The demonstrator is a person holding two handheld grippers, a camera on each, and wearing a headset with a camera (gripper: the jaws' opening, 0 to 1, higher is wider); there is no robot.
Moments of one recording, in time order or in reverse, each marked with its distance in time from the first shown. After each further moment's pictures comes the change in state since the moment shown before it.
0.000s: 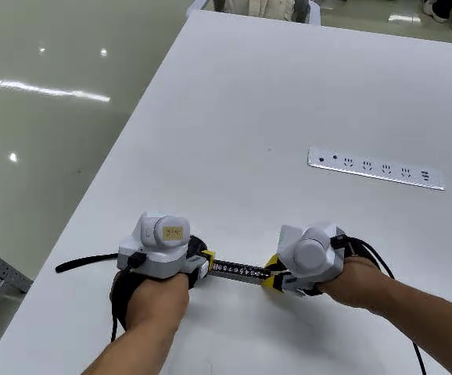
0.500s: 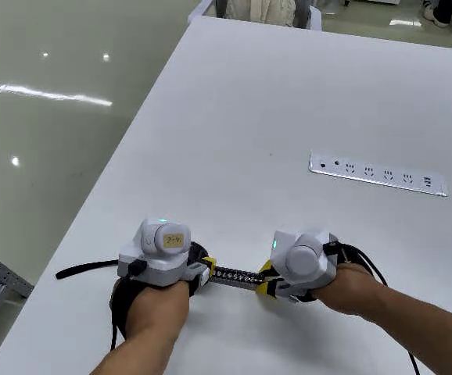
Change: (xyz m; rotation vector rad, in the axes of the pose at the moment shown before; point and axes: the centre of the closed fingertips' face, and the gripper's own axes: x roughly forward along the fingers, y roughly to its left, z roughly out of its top) left arm 0.000 0.000 -0.001 0.001 0.003 -0.002; right arm 0.008 0.001 0.011 -0.007 -0.011 0.001
